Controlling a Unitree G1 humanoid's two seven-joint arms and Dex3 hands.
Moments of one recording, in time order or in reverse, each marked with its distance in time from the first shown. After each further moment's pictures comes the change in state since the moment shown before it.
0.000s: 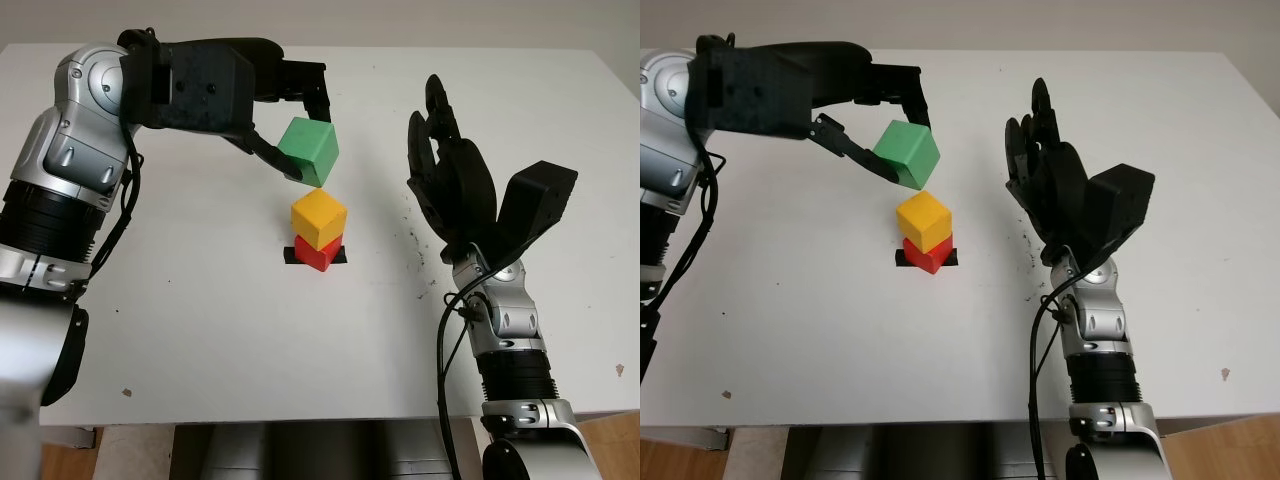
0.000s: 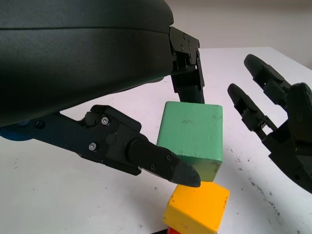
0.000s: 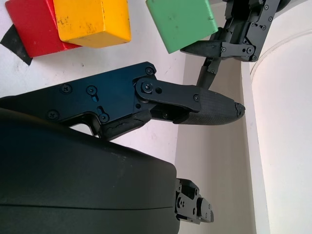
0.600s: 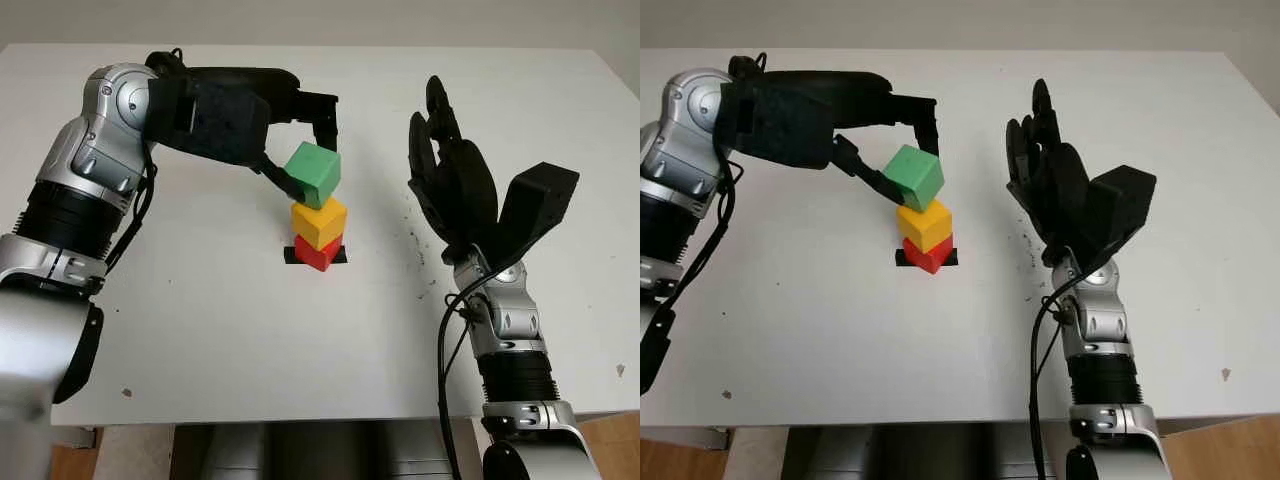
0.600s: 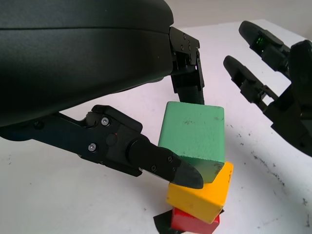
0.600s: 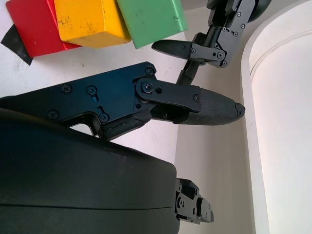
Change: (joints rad) left arm -0.021 -0.029 -0.026 0.092 0.017 -0.094 -0.057; right arm 0.001 0.000 -0.001 -0.006 -0.004 0.000 -0.003
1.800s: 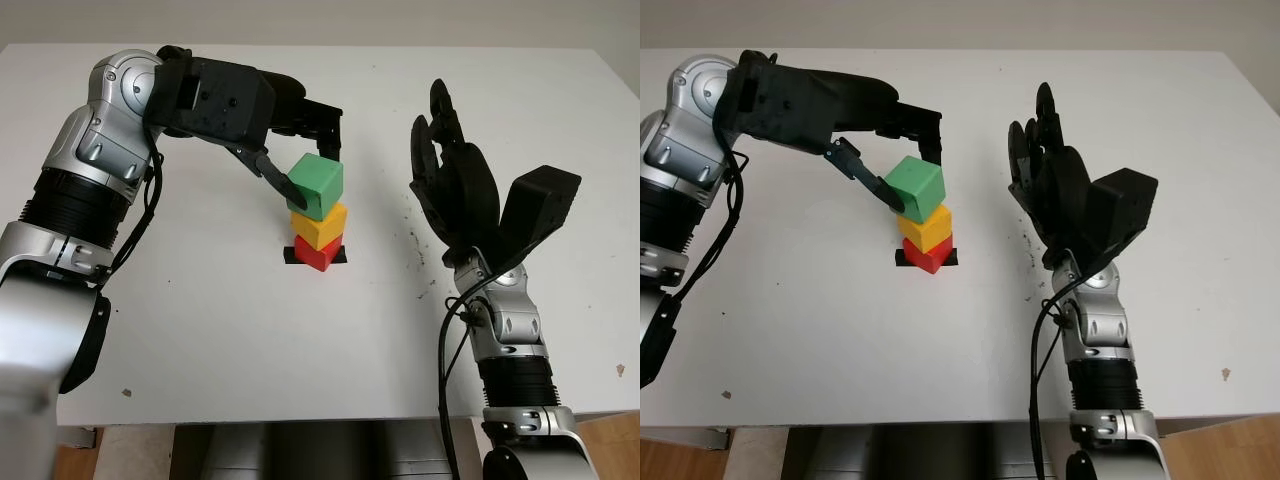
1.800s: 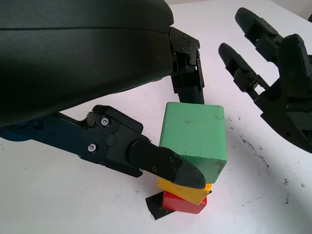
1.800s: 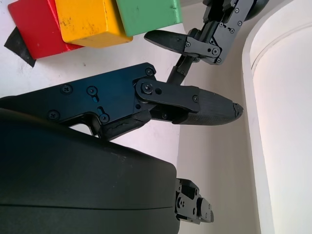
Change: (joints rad) left arm -0.034 -0.021 -0.008 0.021 -0.038 0.050 -0.106; right arm 0.025 0.010 0.003 -0.034 0.003 0.027 -0.028
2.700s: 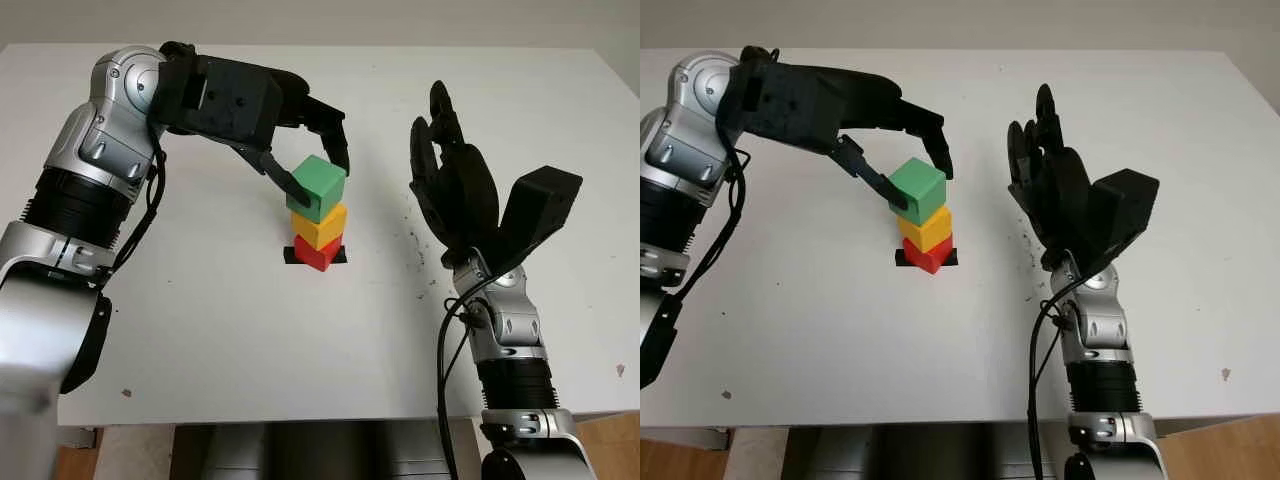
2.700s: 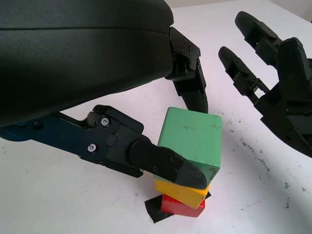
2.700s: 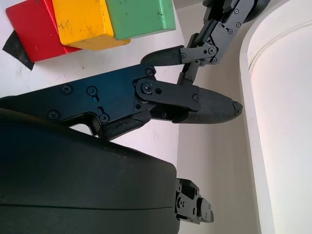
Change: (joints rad) left arm 0.000 -0.004 -0.001 -0.047 0.013 0.052 0.001; right arm 0.003 0.002 -0.001 -0.016 0.015 0.014 -0.001
